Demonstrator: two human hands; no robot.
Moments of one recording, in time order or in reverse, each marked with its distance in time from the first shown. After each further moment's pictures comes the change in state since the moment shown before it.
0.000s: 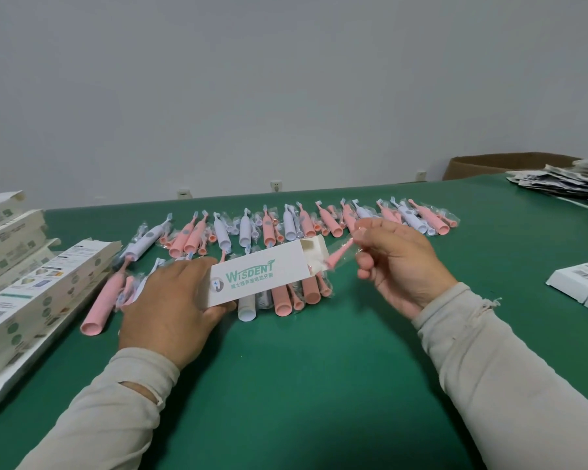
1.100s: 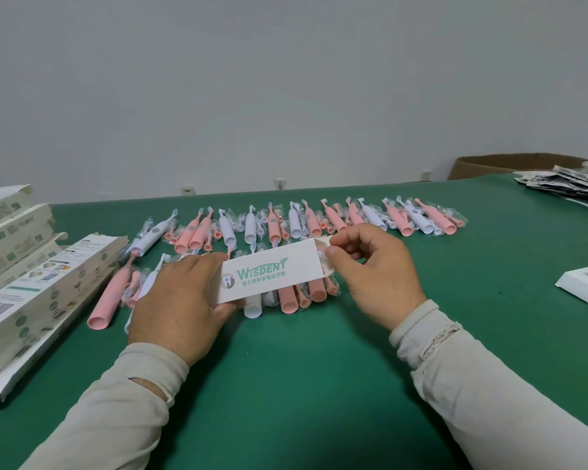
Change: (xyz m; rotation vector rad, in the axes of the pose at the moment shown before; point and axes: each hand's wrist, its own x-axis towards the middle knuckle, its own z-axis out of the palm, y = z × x) left_hand 0.000 0.001 0.000 -0.031 0.017 0.051; right_hand -0.010 0.028 0.030 -0.666 0.118 -0.351
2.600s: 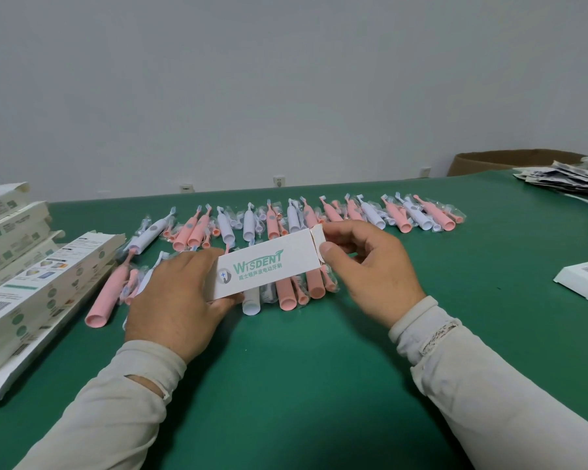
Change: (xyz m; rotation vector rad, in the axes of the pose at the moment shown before) left_hand 0.000 0.002 -0.002 -0.025 0.013 -0.027; right_hand -0.002 -0.001 -0.001 0.066 -0.076 -0.032
